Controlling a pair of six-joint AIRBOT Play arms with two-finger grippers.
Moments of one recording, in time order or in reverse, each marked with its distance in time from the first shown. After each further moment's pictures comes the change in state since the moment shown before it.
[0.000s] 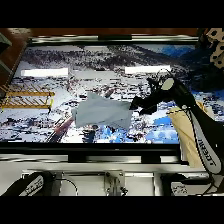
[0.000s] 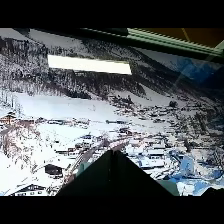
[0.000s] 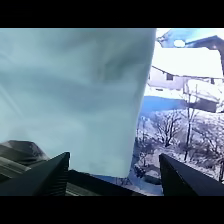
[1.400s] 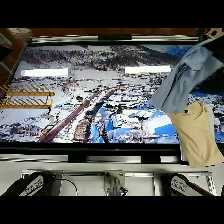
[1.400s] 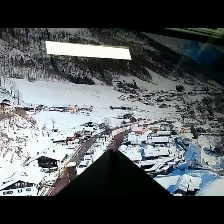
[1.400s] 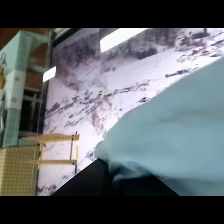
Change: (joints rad) left arm 0.000 -0.001 0.000 0.001 -0.060 0.029; right arm -0.626 0.316 0.583 0.368 0.289 0.064
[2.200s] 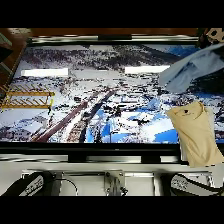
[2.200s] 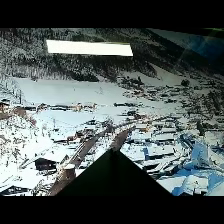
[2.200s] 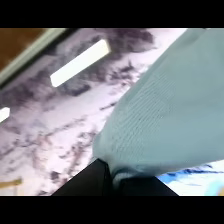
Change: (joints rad) left arm 0.000 0.001 0.000 0.000 -0.010 0.023; right arm -0.058 -0.119 0.012 -0.237 -0.058 -0.017
